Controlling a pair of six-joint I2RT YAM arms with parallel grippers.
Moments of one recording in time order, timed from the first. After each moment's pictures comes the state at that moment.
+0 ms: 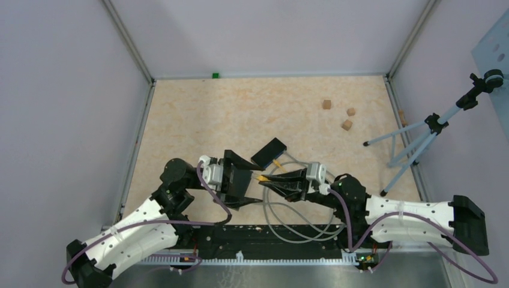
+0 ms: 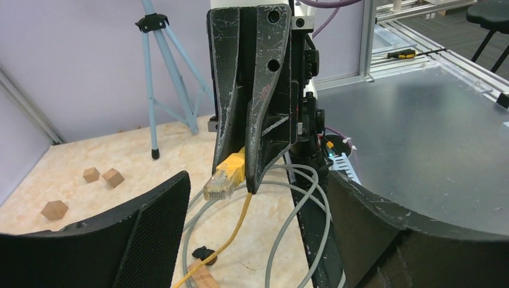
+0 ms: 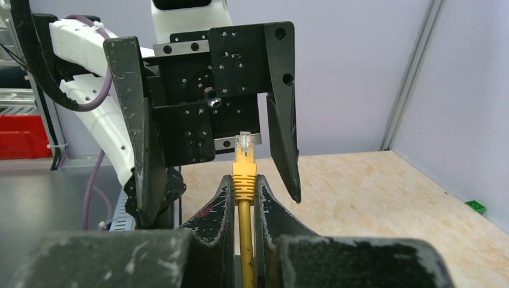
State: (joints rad) left arm -0.80 0.67 0.53 0.42 0.89 -0.03; right arm 1.26 0.84 0.42 0.83 -0.10 -0.07
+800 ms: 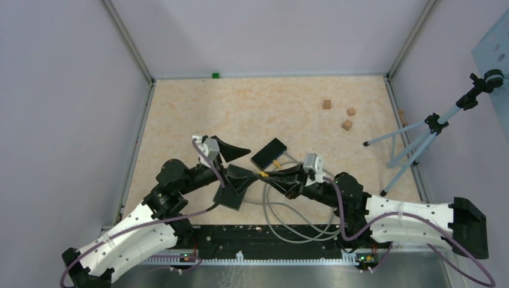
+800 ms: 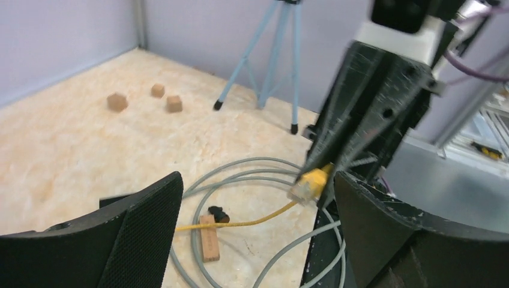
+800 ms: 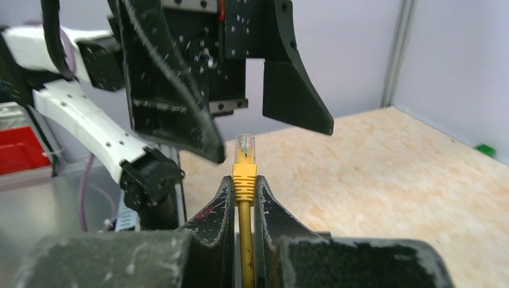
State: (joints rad) left arm -0.81 0.58 0.55 0.23 0.45 -0.23; right arm 1.21 0.88 0.42 0.81 -0.06 0.07
